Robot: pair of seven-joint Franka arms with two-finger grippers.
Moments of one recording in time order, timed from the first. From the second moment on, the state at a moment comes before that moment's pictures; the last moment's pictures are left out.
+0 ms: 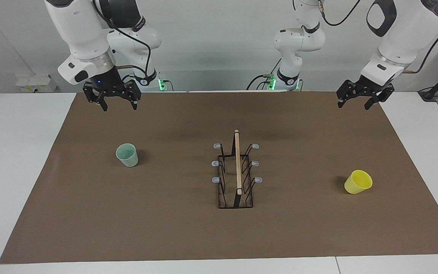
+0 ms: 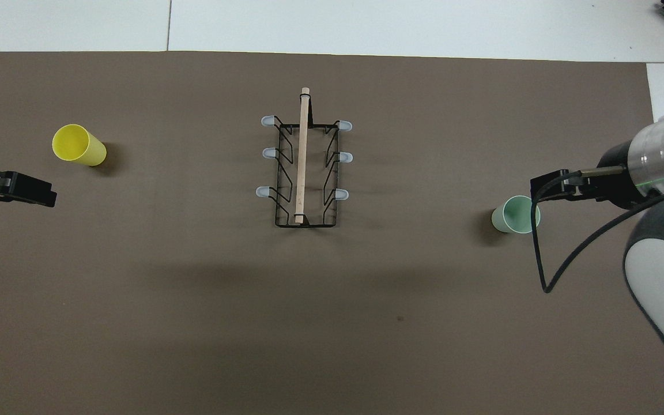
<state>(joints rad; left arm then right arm) -0.07 -0.03 0.05 -1.65 -0.02 1.59 0.14 0.13 -0.03 -0.01 -1.66 0.02 1.65 0.11</state>
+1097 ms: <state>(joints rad) -0.07 -0.03 0.05 -1.66 -0.02 1.59 0.14 0.13 -0.03 -0.01 -1.69 0.02 1.65 0.09</state>
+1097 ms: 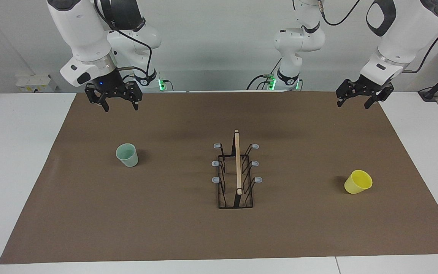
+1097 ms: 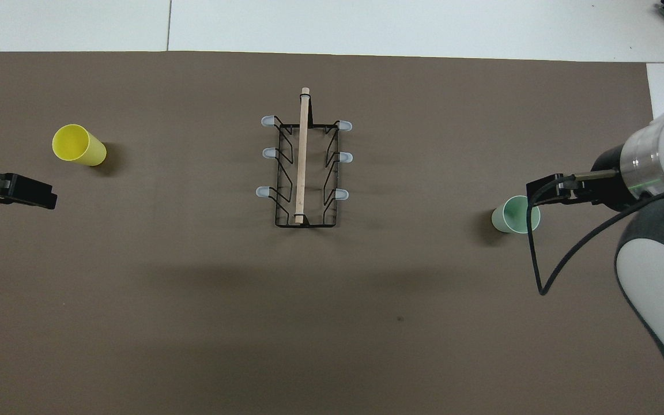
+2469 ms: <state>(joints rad) -0.04 0.41 0.22 -1.30 -0.30 1.56 -0.20 0.27 0.16 -0.01 -1.86 -0.30 1.86 -0.16</state>
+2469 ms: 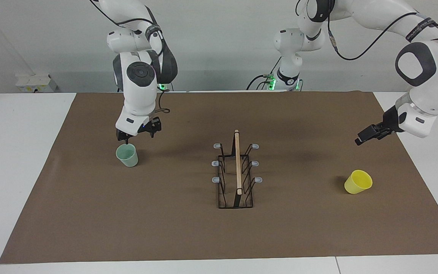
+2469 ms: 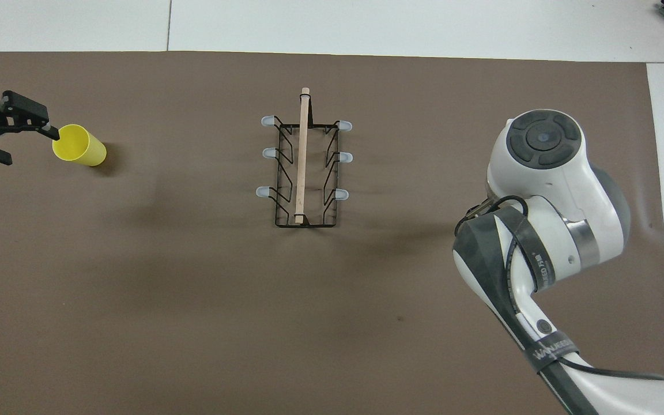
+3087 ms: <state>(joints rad) 0.01 0.54 0.30 -1.27 -0.51 1.62 -0.46 0.28 0.17 -0.01 -1.85 -0.31 1.83 -0.43</state>
